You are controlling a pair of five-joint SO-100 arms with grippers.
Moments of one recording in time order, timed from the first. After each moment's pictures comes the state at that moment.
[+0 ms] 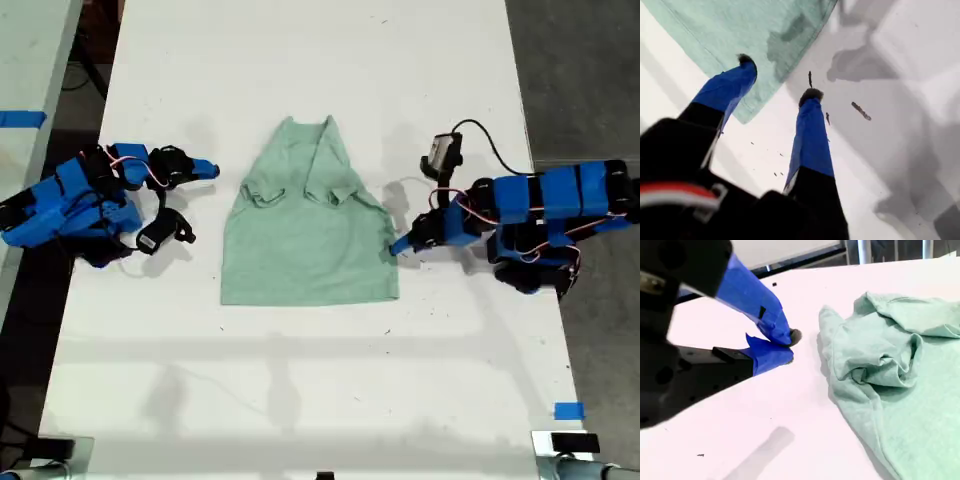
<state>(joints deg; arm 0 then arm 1) -37.5 196.2 183.5 51.5 17.1 6.3 141.0 143.2 59.1 -14.2</state>
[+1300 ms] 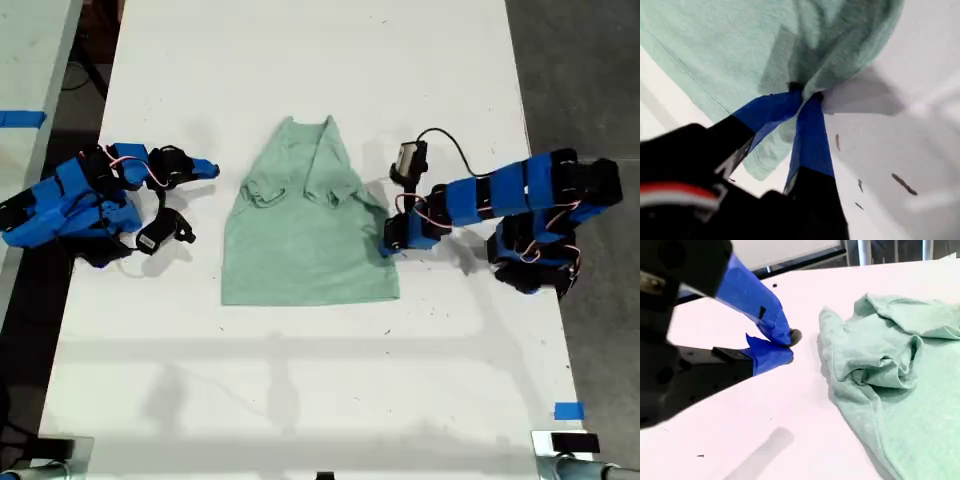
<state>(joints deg) -37.5 196.7 183.5 51.8 17.1 6.0 108.6 127.4 47.8 -12.0</state>
